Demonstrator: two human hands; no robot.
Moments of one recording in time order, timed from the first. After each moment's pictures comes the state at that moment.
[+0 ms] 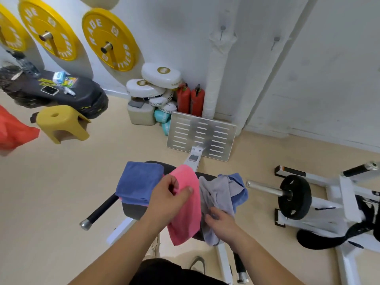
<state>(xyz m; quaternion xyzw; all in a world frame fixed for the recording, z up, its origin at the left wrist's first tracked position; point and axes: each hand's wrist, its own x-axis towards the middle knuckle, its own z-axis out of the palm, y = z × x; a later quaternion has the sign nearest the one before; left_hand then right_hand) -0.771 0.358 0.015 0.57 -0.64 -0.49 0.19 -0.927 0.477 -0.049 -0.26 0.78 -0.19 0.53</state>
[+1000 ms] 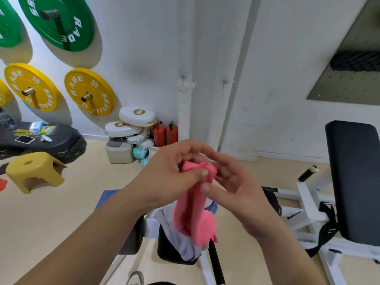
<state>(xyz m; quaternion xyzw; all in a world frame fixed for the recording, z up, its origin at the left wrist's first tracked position) -0.822 0.433 0.237 0.26 -0.76 -0.55 0.22 -0.965 0.550 0.181 -0.42 0.58 -0.59 0.37</state>
